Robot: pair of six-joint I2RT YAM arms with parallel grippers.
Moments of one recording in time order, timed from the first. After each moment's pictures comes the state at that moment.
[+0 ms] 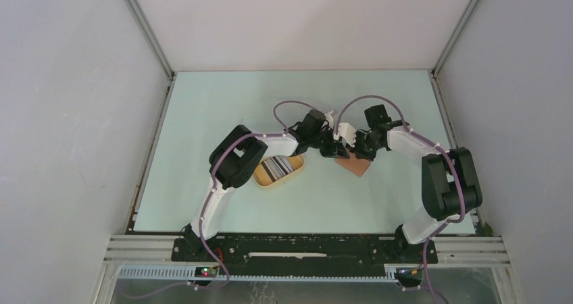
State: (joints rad) left arm -0.77 2.26 1.45 0.20 0.54 -0.84; right arm 0.24 1.63 0.99 -0.56 -0.37 -1.01
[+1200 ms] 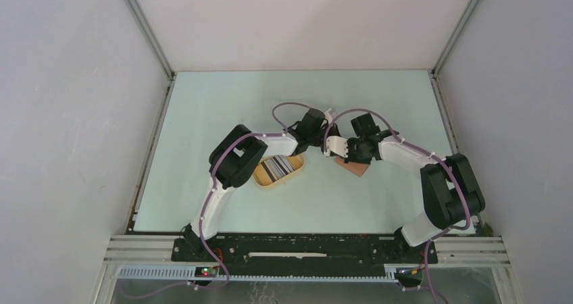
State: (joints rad) left arm -0.76 2.26 1.45 0.26 0.55 -0.96; right arm 0.38 1.57 0.91 -0.48 -0.14 -1.11
